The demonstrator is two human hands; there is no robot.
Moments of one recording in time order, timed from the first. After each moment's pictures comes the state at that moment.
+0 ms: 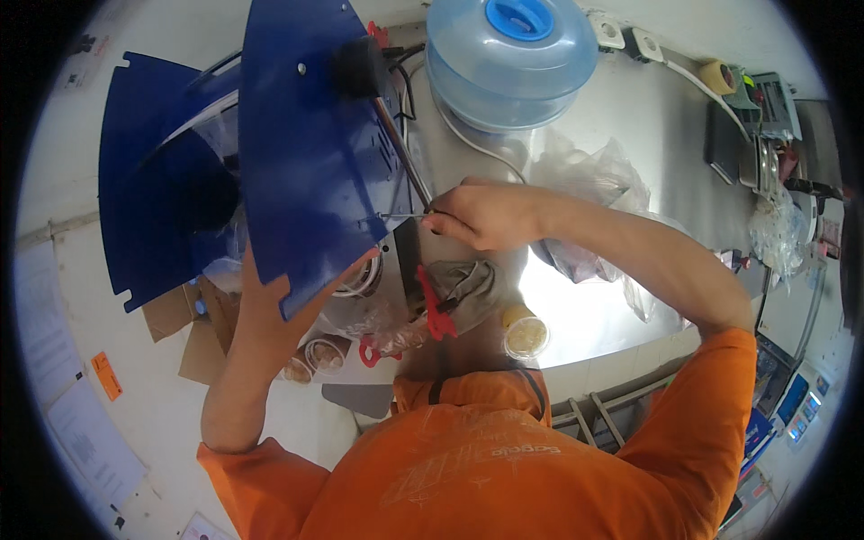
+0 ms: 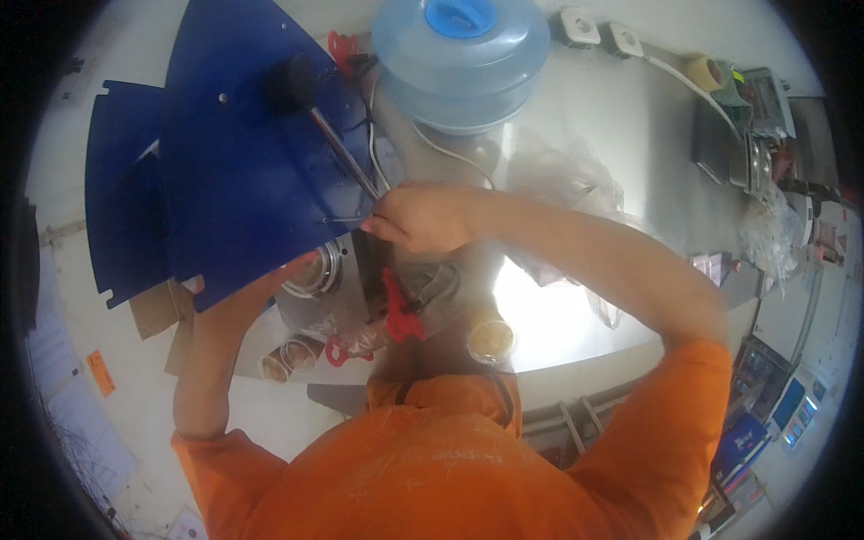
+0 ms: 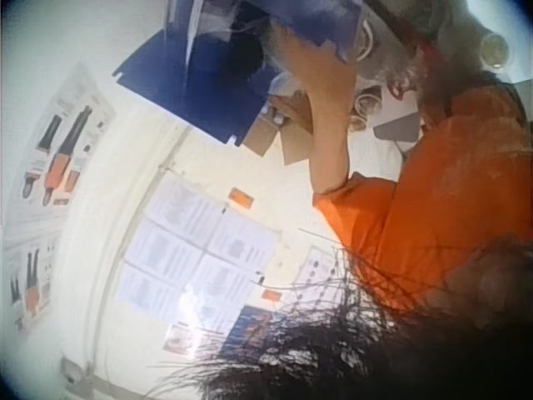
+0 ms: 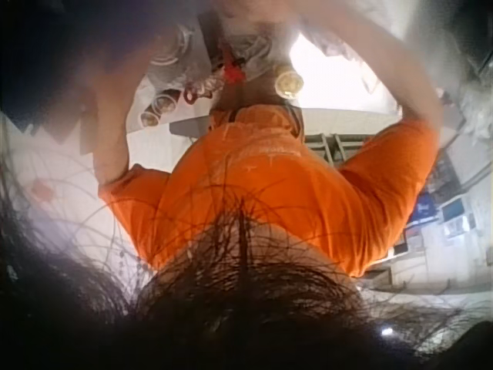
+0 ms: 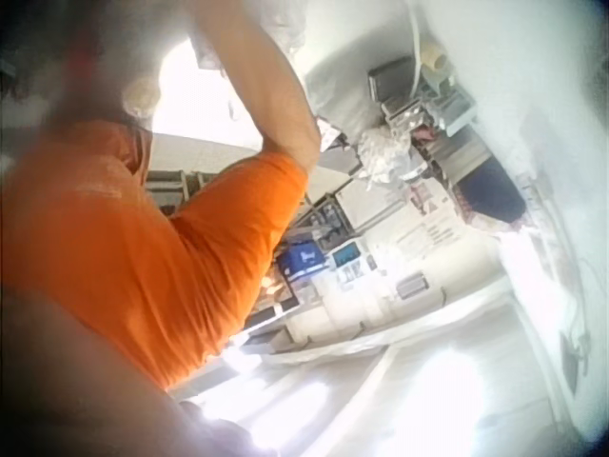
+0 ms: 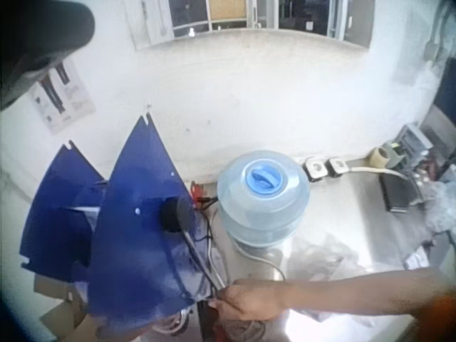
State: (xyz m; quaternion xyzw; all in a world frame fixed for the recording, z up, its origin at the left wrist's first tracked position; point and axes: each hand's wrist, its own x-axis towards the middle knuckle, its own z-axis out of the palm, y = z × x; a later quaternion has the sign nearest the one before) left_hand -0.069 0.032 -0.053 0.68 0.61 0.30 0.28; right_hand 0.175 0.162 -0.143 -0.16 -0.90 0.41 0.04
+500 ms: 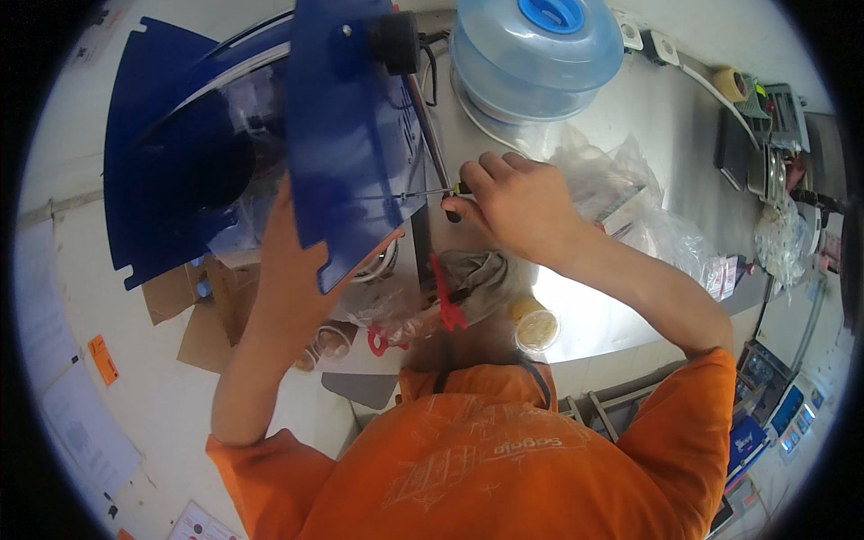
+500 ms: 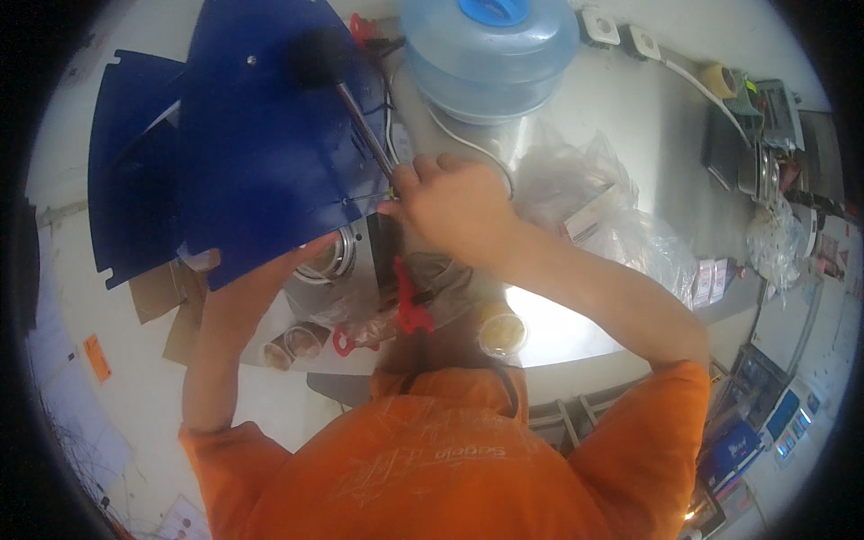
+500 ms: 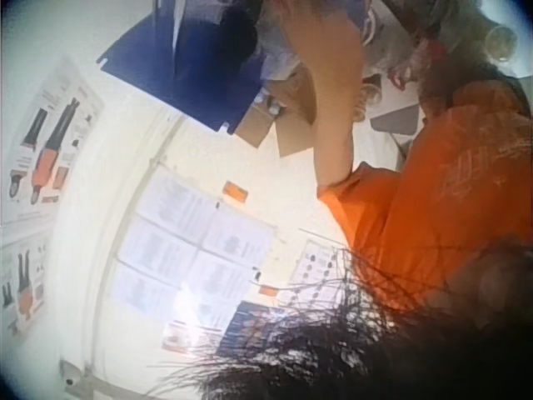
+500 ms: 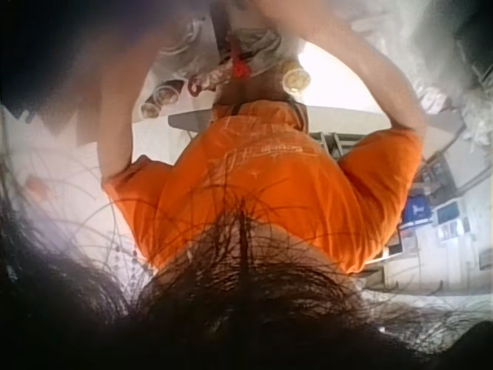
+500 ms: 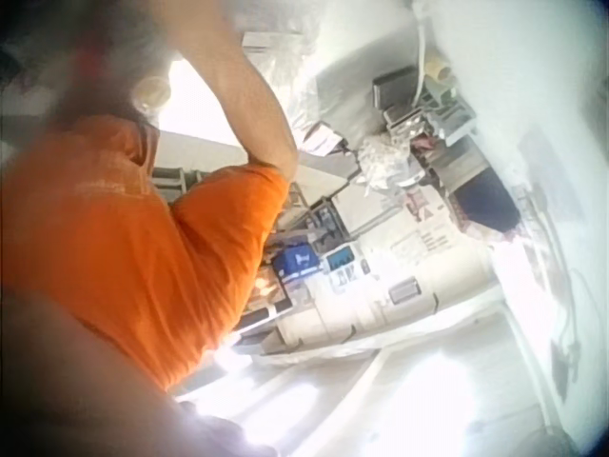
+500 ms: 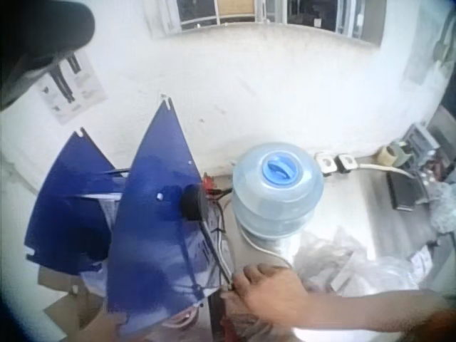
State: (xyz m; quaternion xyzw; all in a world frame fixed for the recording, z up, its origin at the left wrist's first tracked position) left_hand -0.076 0.037 -0.042 0.79 0.58 0.16 0.12; right_hand 0.171 0.121 -0.106 -0.34 -0.92 0.12 0.12
